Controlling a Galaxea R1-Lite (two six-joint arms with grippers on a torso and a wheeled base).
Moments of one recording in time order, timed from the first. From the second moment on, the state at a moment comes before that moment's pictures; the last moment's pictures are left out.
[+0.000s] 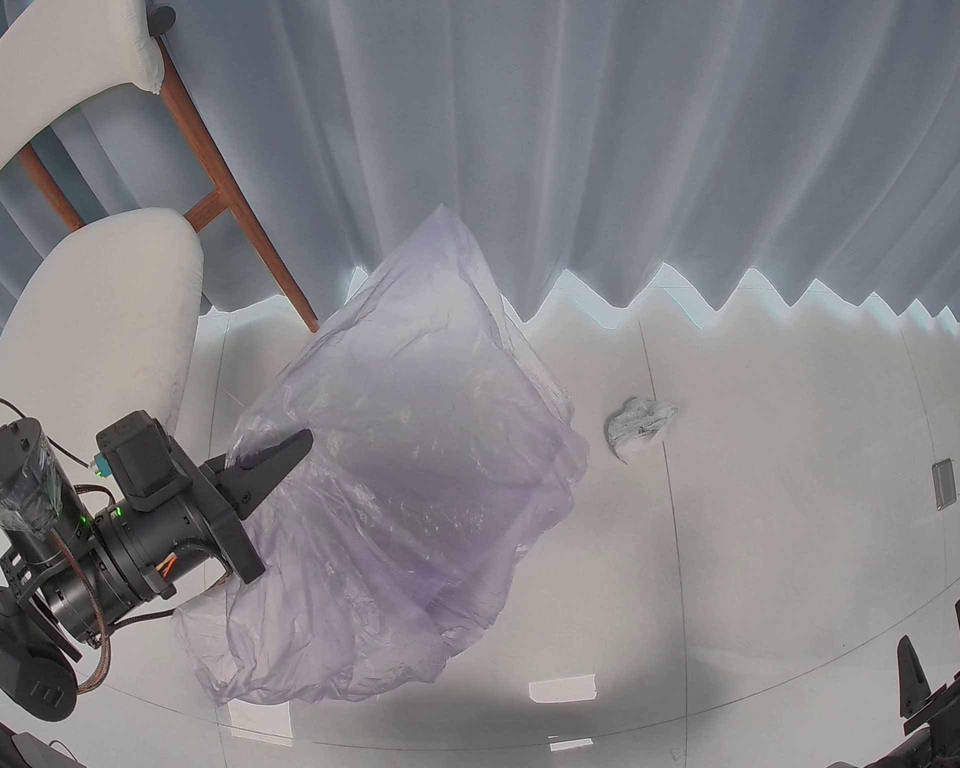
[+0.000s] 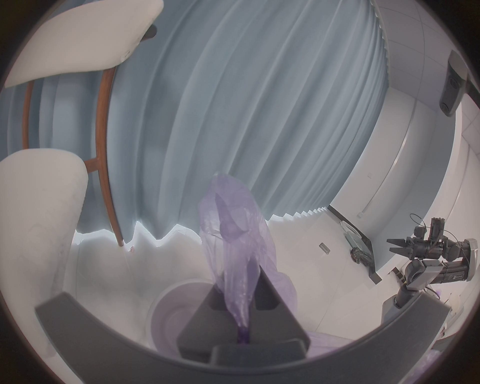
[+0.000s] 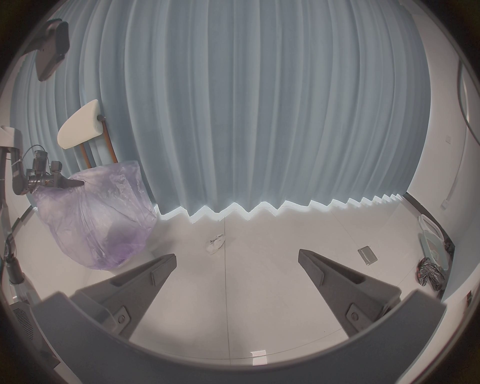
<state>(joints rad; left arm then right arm) -0.43 1.43 -0.30 -1.19 -0.26 -0.06 0.00 0.02 -0.02 0.00 0.00 0.00</state>
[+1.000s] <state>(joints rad) -0.35 1.13 -0.37 -0.74 -0.23 0.03 0.00 0.02 -0.02 0.00 0.00 0.00</state>
